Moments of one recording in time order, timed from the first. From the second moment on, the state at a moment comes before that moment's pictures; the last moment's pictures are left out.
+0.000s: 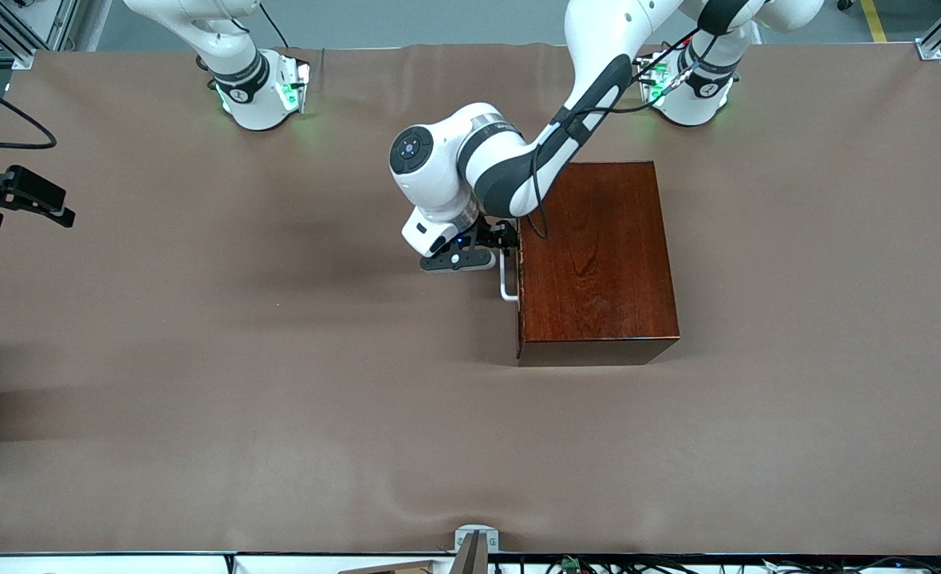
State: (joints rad) left arm -0.79 0.74 -0.17 -1.31 0.31 1.82 -1.01; right arm -0.03 0.04 -0.02 -1.49 0.02 1.52 -0.05
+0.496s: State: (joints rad) left arm -0.79 0.74 -0.17 -1.31 0.31 1.86 -1.10; right arm -0.03 0.04 -0.02 -1.49 0.02 1.52 -0.05
